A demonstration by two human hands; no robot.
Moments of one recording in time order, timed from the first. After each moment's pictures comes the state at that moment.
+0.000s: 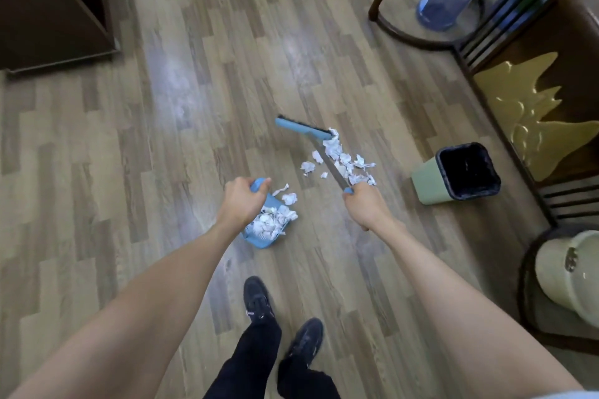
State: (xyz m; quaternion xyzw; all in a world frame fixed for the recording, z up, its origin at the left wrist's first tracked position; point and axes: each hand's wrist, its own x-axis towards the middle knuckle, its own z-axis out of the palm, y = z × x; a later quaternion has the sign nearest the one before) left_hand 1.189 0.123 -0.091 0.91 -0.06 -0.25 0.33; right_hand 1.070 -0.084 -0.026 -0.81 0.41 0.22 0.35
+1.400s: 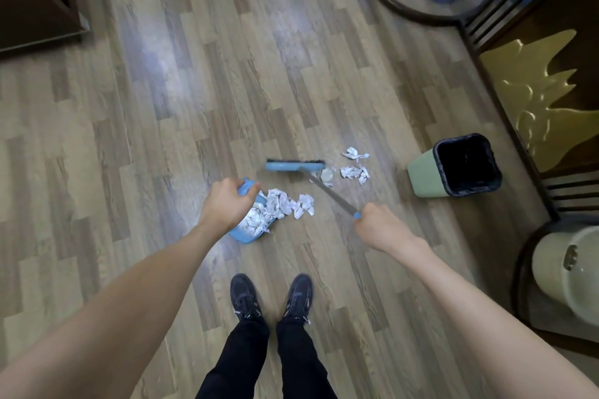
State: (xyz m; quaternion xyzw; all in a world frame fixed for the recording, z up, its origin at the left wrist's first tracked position) left_hand 1.212 0.069 -0.124 0.92 -0.08 -0.28 0.24; right_hand 1.055 -0.157 -0.043 -0.83 0.36 0.35 0.24
